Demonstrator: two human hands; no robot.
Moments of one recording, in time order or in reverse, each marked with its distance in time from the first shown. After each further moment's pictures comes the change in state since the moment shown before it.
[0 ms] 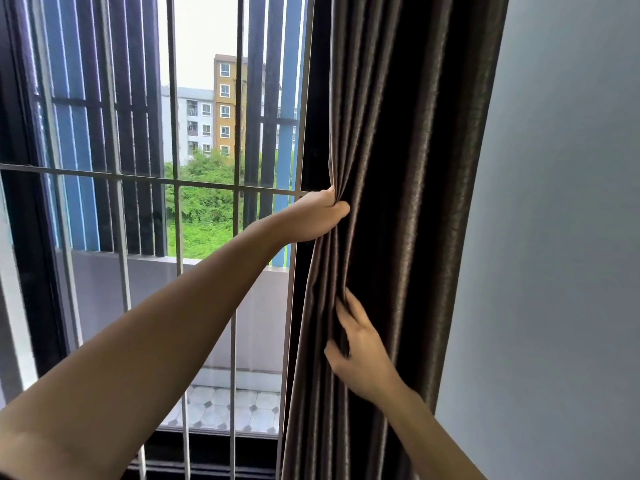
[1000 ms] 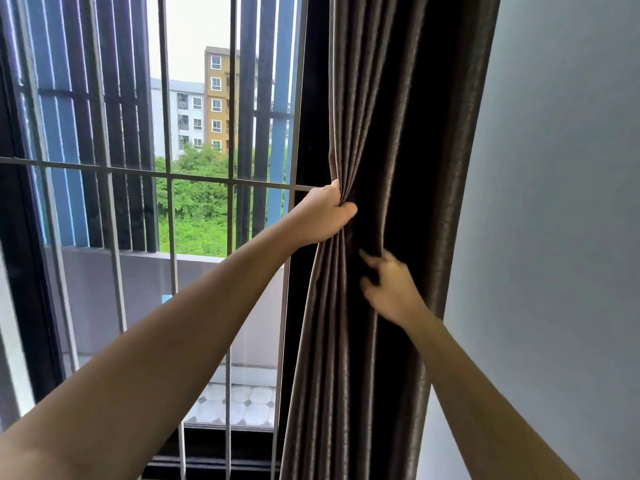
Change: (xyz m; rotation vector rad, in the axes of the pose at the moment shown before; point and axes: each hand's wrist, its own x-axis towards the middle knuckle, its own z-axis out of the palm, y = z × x) left_hand 0.000 0.007 0.018 -0.022 0.118 0.040; right_hand 0.048 0.006 -0.066 -0.181 0.161 0.046
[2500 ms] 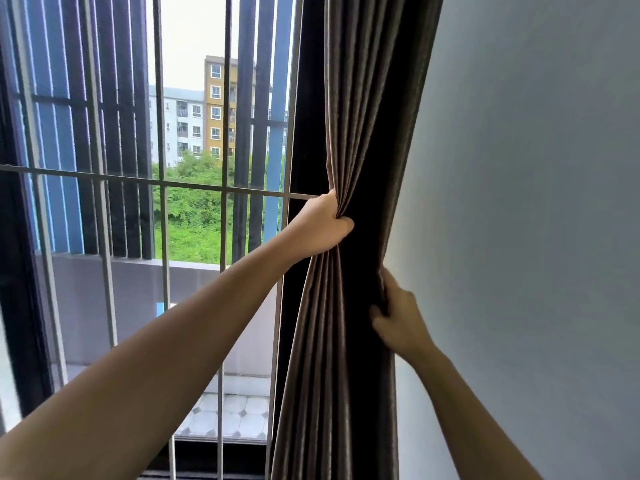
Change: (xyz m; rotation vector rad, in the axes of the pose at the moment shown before) left_hand -0.009 0.013 0.005 -0.114 0.014 -0.032; right_hand -0.027 0.019 -0.002 0.128 0.034 0.029
